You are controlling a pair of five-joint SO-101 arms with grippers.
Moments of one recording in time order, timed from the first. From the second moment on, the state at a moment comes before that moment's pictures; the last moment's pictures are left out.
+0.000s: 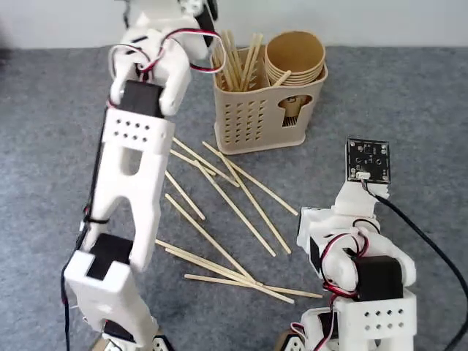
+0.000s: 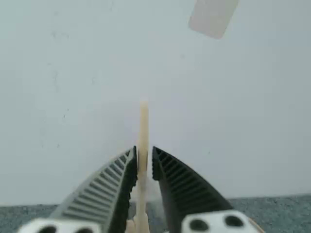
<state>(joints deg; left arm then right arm) 11.1 16.6 -33.3 34.7 23.3 -8.4 -64.0 42.8 82.4 -11.1</state>
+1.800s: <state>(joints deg) -28.9 -10.2 -16.9 98.7 22.5 -45.7 -1.0 27.8 52.9 -4.2</state>
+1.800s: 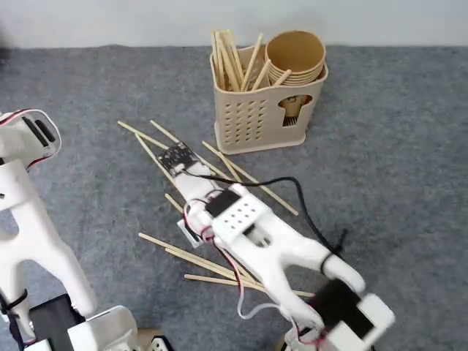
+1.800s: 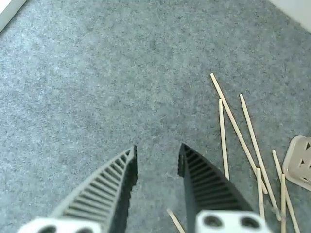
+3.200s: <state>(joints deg) -28.8 -10.2 -10.9 99.4 19.0 -34.8 -24.9 11.0 64.7 -2.4</state>
